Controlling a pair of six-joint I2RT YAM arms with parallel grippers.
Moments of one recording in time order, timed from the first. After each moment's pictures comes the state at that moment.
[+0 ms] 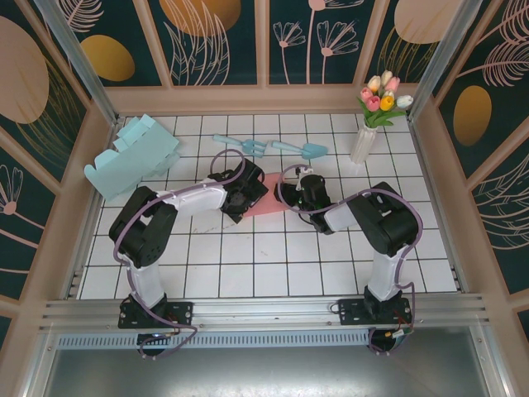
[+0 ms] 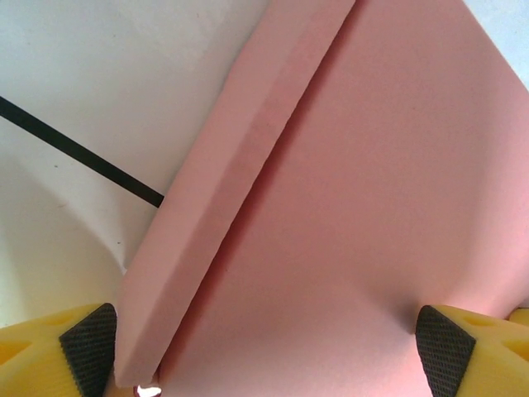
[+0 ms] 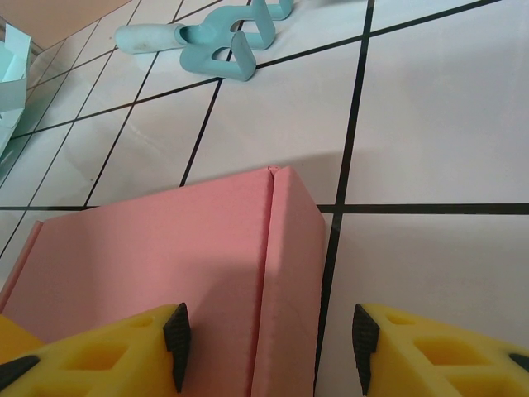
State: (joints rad) left arm -0.68 1.87 1.19 -0.44 -0.03 -1.43; right arm 0.56 1.88 0.68 0.72 -0.05 0.55
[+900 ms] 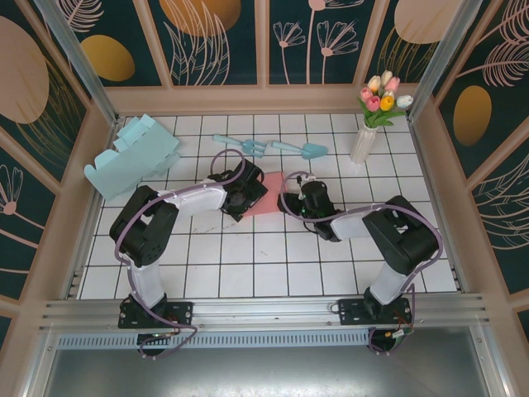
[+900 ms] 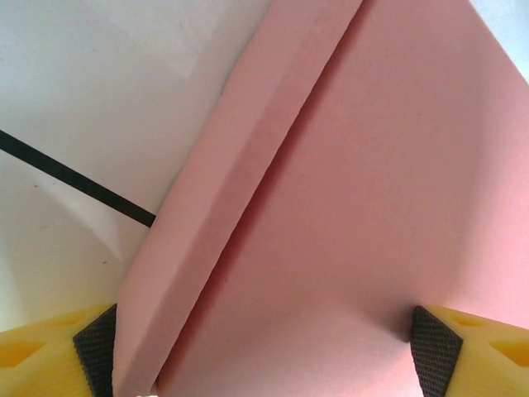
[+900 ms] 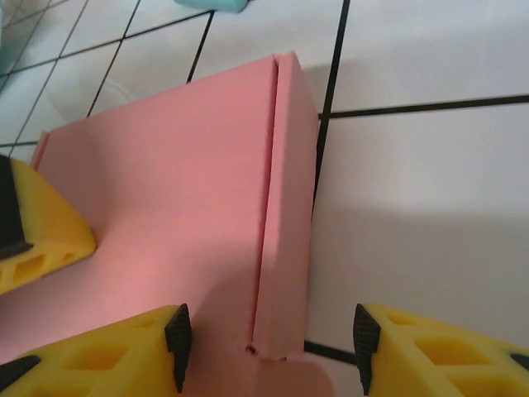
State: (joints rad) left arm -0.67 1.87 1.17 -0.40 -0.03 -1.41; right arm 0.62 1.69 0.59 0.52 0.00 0.54
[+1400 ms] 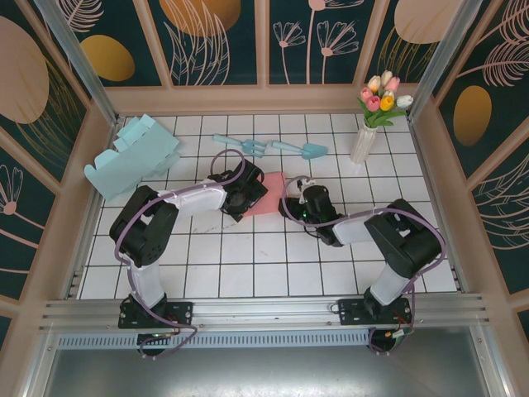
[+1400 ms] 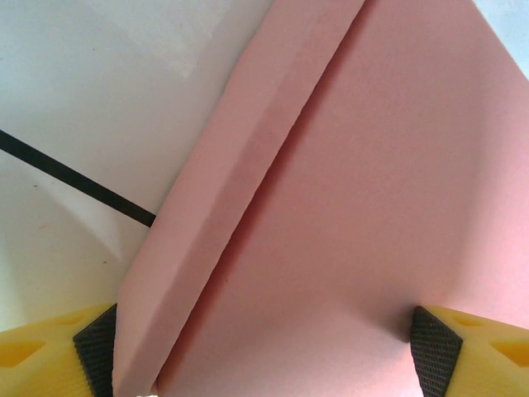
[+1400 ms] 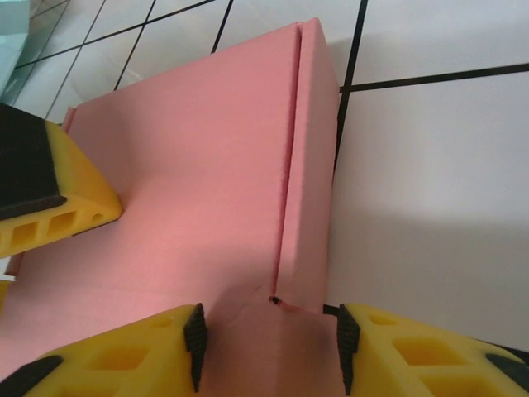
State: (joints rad) left arm -0.67 1.87 1.17 -0.40 -0.03 -1.41; right arm 0.63 1.66 0.54 0.56 -0.05 0.55
